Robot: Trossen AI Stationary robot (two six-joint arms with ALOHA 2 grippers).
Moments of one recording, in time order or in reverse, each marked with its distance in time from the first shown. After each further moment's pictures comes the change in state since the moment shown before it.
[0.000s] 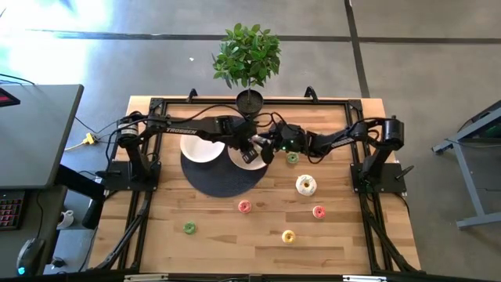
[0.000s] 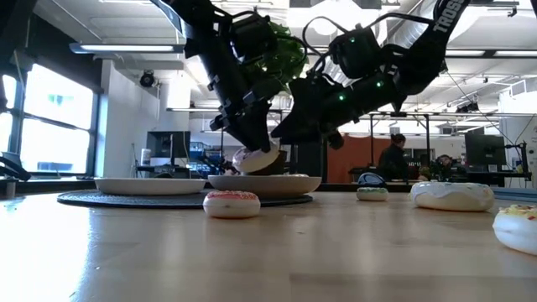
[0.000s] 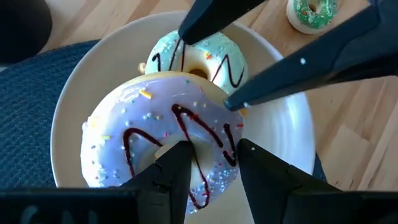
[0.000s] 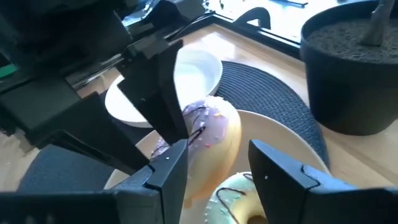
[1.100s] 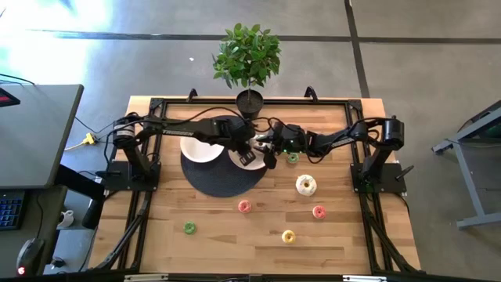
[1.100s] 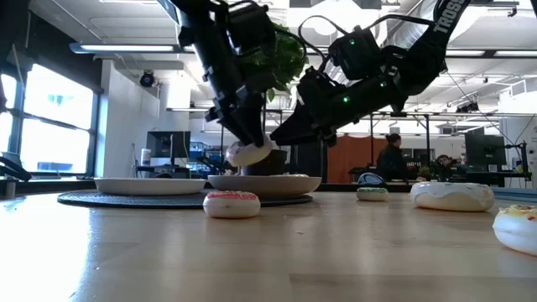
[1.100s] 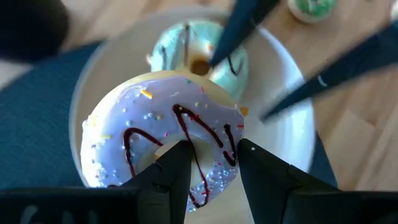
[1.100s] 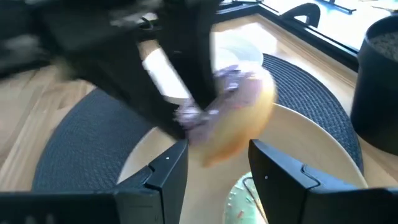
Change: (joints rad) left arm -0.035 -0.031 0.004 -0.068 -0.080 0.015; right arm -0.003 -0.004 -0.005 -0.018 -0.150 -0.159
